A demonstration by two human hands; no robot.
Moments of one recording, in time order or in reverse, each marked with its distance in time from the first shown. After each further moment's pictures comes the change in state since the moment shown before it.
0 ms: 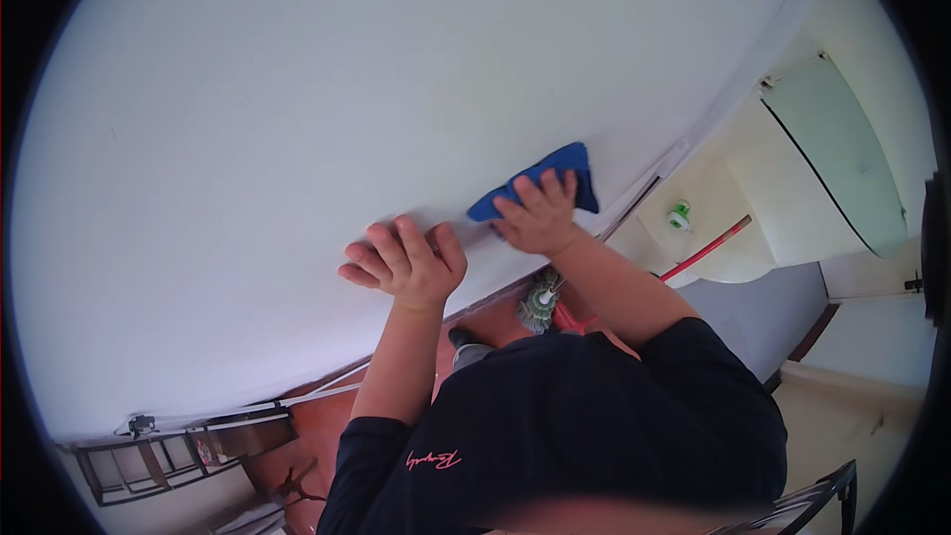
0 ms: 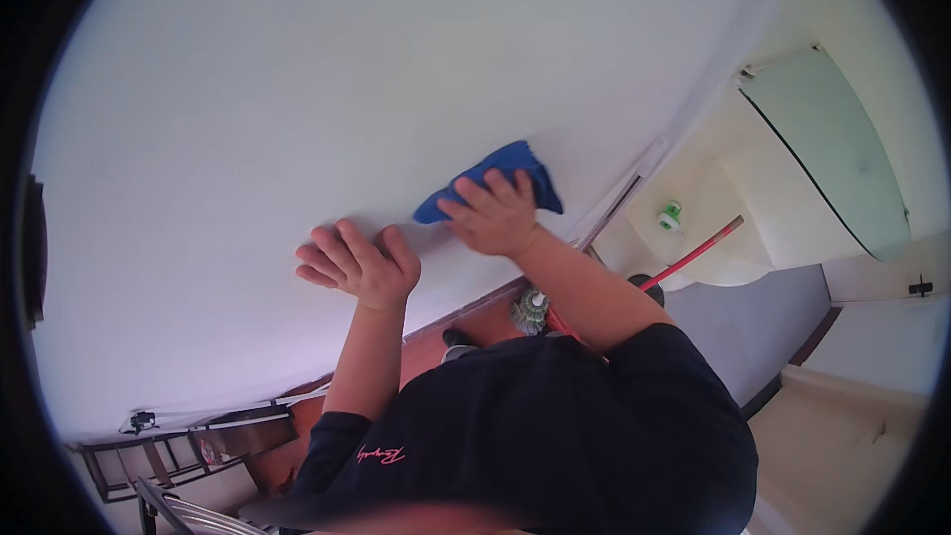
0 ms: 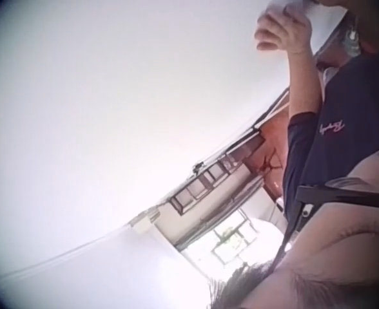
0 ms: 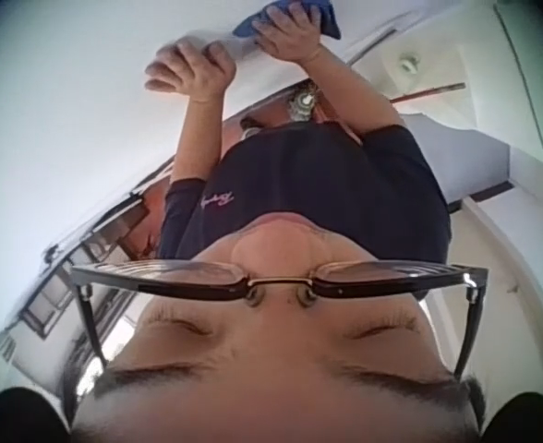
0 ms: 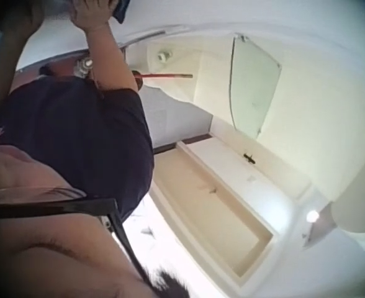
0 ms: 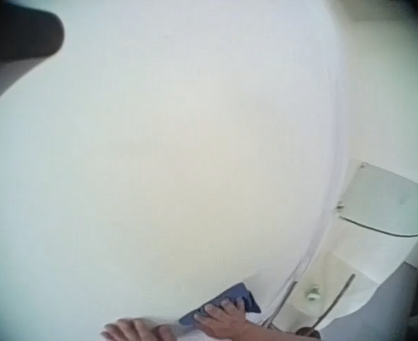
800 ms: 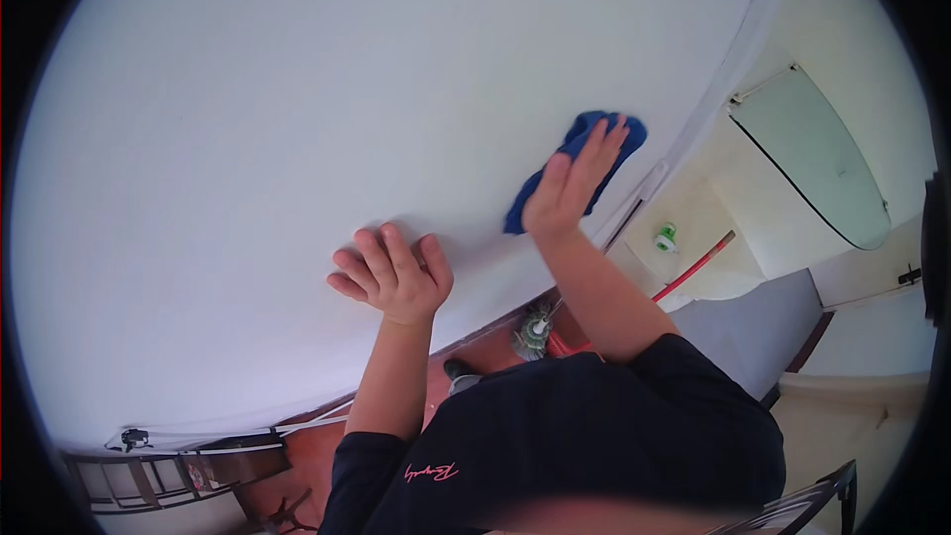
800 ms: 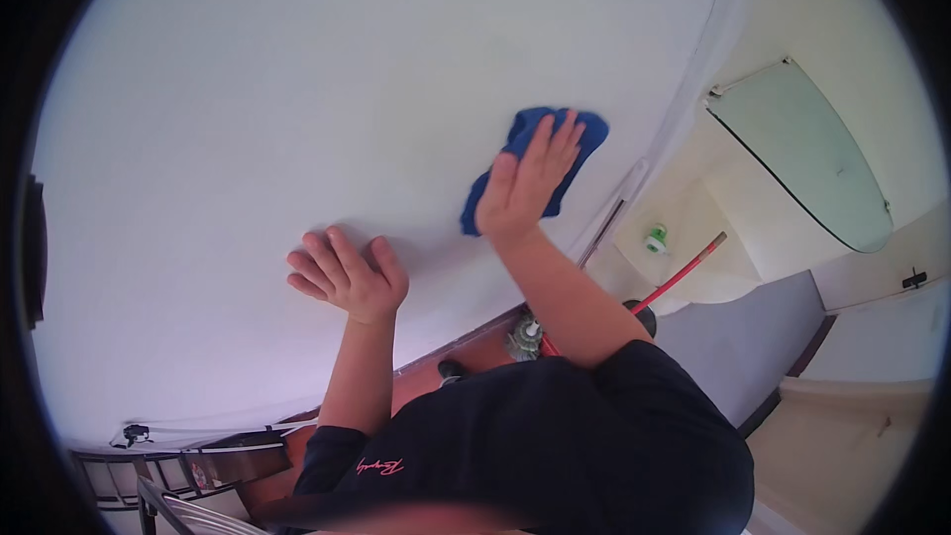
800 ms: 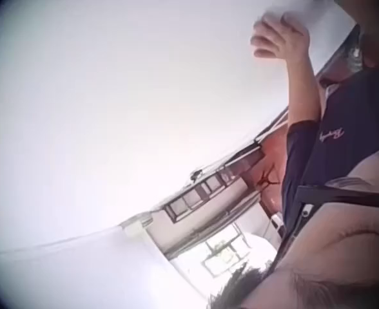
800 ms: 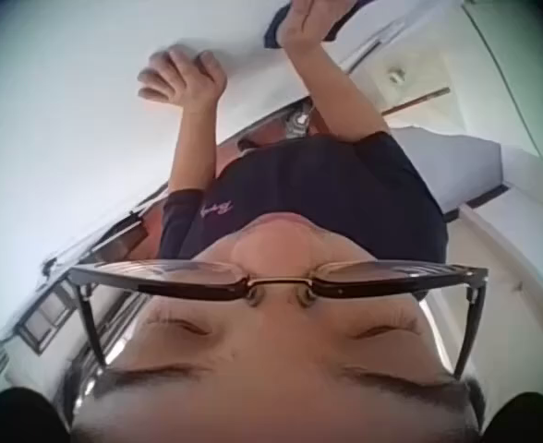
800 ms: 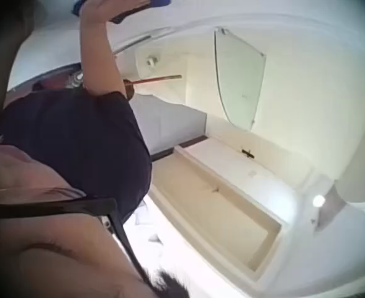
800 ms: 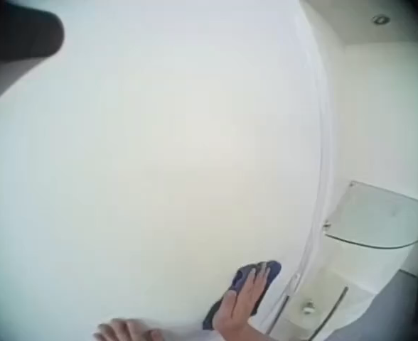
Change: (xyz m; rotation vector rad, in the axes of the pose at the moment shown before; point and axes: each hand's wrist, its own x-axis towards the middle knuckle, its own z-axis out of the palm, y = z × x) left_hand 0.037 -0.006 -0.017 -0.009 0.022 0.045; right_hand 0.091 0.020 -0.022 0.181 0.366 0.707
